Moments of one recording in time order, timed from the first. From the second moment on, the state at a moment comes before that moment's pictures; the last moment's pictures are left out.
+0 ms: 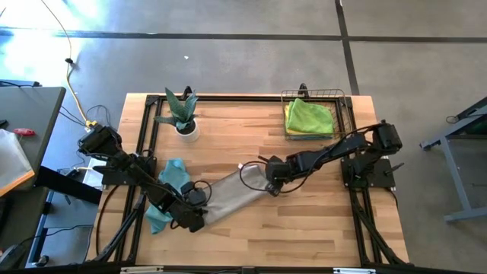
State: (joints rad) left arm -0.58 1.62 0.61 -0.14 -0.37 -1.02; right arm 0.14 1.71 0.93 -0.44 0.11 0.78
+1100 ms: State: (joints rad) left arm -0.41 1.63 0.60 -0.06 -0.41 -0.83; right arm 0.05 1.62 0.46 0.44 0.00 0.99
